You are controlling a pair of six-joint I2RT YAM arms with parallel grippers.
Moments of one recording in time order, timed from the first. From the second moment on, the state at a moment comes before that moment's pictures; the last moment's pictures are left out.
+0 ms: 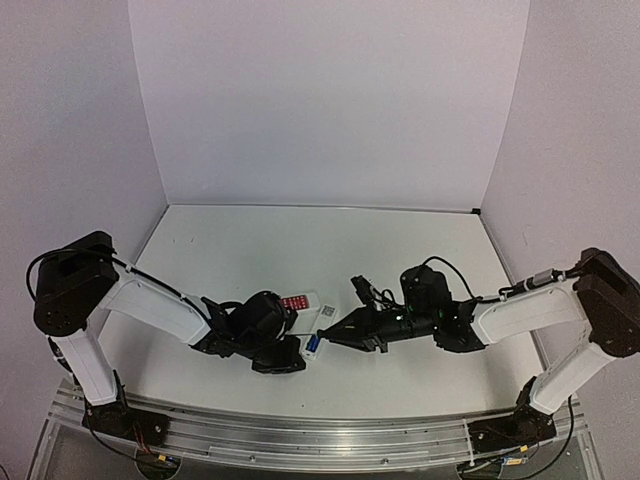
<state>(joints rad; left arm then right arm) -1.08 1.76 0.79 0.07 0.17 -0.98 0.92 1.56 0.64 0.50 -0.55 1.11</state>
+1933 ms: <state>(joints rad) -1.07 1.77 0.79 0.08 0.14 -0.99 0.88 1.63 1.02 -0.33 -0.29 0.58</state>
